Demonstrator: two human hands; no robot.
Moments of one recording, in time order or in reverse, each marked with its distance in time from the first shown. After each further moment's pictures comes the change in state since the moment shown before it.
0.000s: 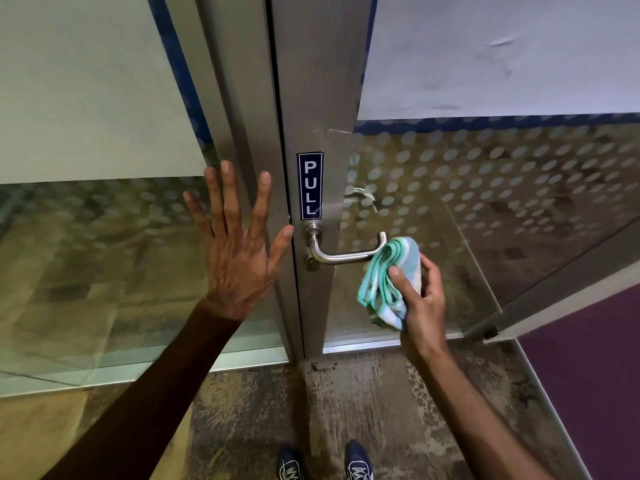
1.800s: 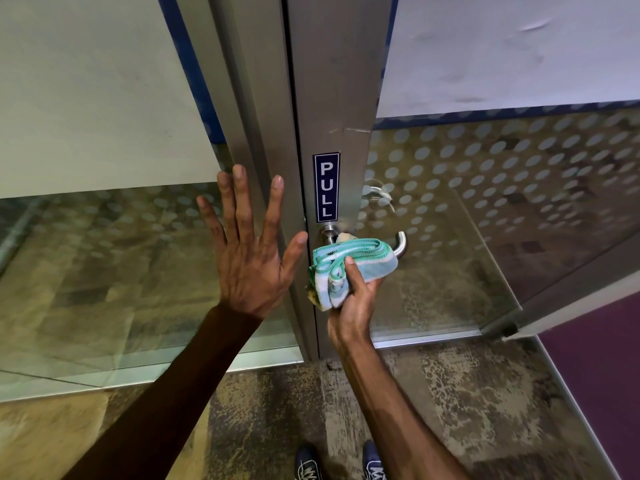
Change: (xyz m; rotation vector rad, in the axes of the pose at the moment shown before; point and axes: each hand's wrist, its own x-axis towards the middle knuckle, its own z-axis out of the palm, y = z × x) left_hand 0.003 -0.001 -0.011 -0.023 -0.005 -0.009; right_hand -0.020 0.048 0.131 0.413 0.066 0.136
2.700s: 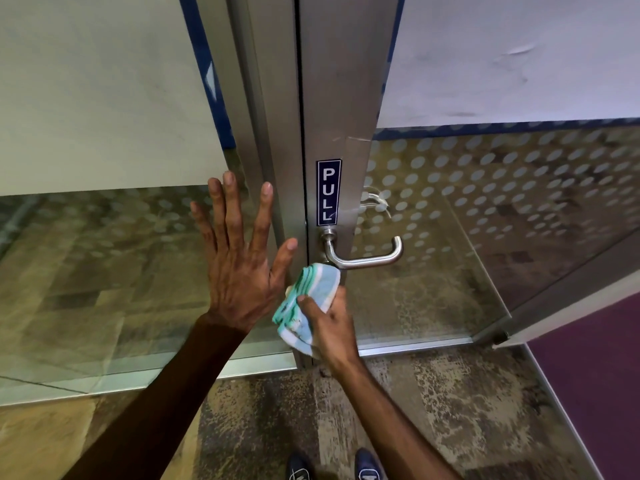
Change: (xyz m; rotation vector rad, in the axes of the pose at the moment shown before) left_hand -0.007 -0.010 -0.015 -0.046 0.014 -0.009; right_hand -0.031 0.012 -0.024 -0.650 -0.193 0.186
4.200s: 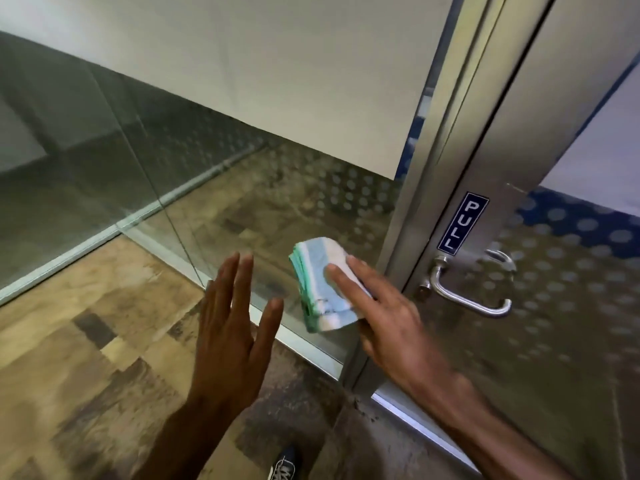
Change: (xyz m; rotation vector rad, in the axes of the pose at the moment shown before) left_hand -0.148 0.088 -0.195 -0.005 -0.077 -0.903; right_hand -0.085 -0.097 -0.023 -1.017 -0.808 -1.266
